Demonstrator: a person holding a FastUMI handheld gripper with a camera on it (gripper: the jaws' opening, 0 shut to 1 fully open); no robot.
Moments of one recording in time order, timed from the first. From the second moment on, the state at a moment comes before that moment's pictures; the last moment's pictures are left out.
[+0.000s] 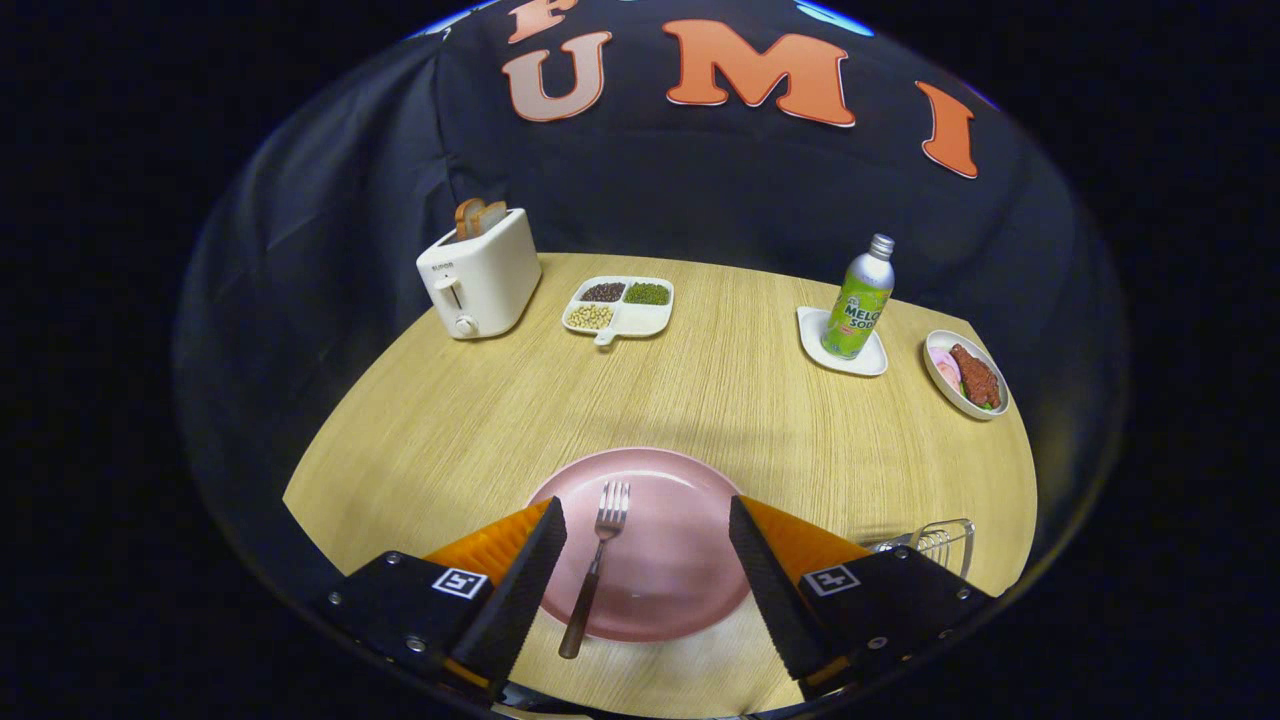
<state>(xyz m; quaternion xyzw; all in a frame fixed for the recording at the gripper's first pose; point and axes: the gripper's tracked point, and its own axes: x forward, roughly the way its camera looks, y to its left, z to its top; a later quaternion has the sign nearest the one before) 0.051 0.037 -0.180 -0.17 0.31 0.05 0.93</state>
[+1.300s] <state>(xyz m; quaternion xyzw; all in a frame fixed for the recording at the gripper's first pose) 0.036 0.043 -0.282 -0.15 0.38 0.04 0.91</state>
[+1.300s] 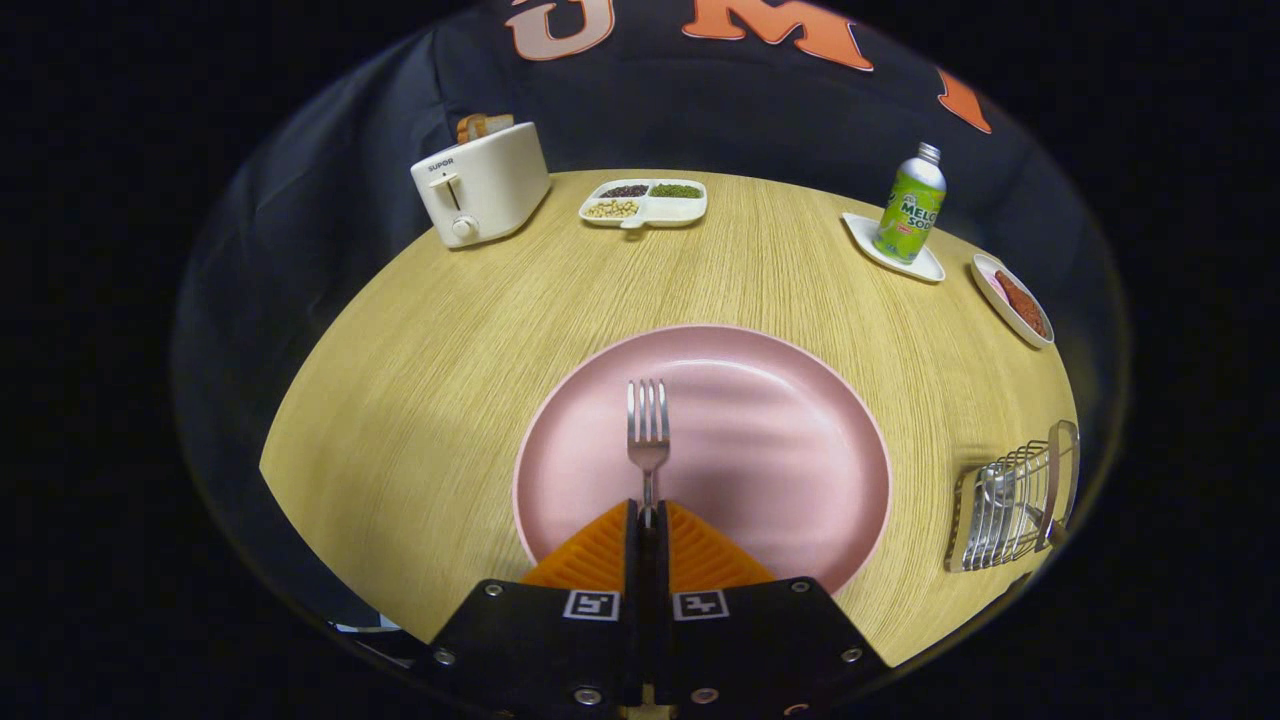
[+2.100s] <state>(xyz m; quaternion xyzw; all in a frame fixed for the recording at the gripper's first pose) 0.015 0.020 -0.194 -0.12 0.38 0.08 0.92</state>
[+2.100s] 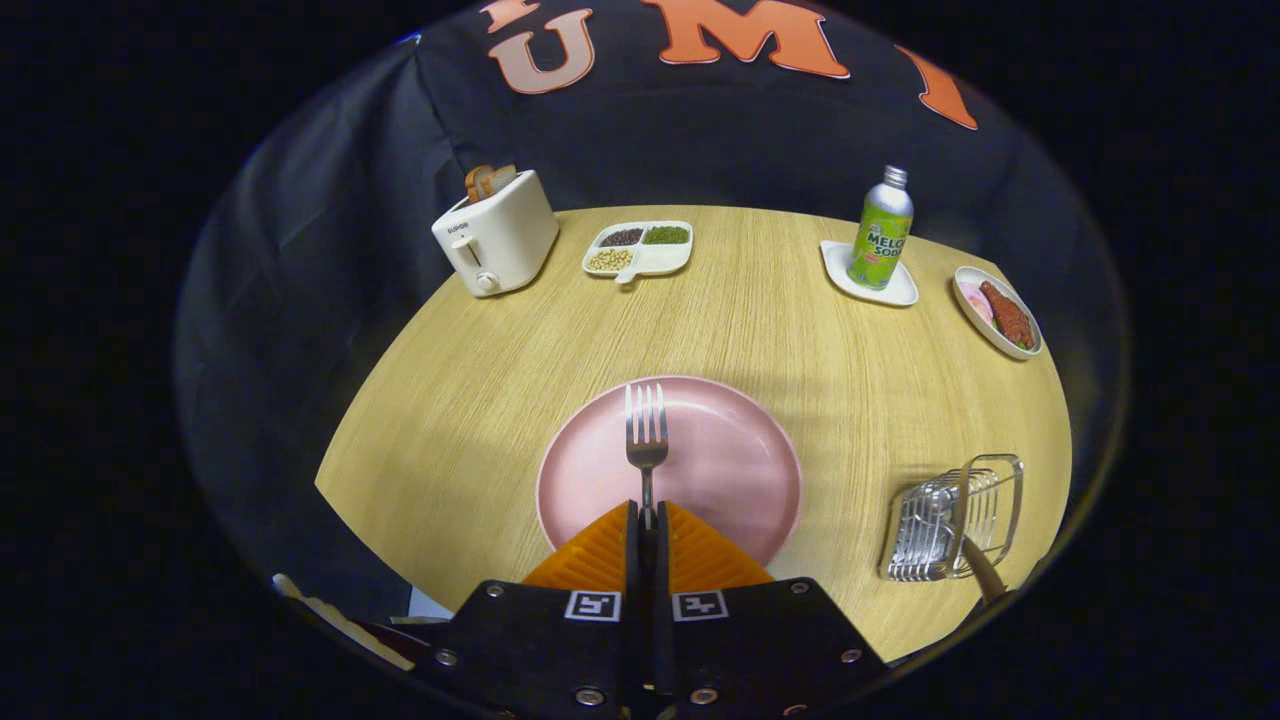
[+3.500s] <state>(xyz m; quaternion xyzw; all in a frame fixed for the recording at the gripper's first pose) -0.055 -0.184 -0.103 -0.17 0.48 -0.05 0.86</state>
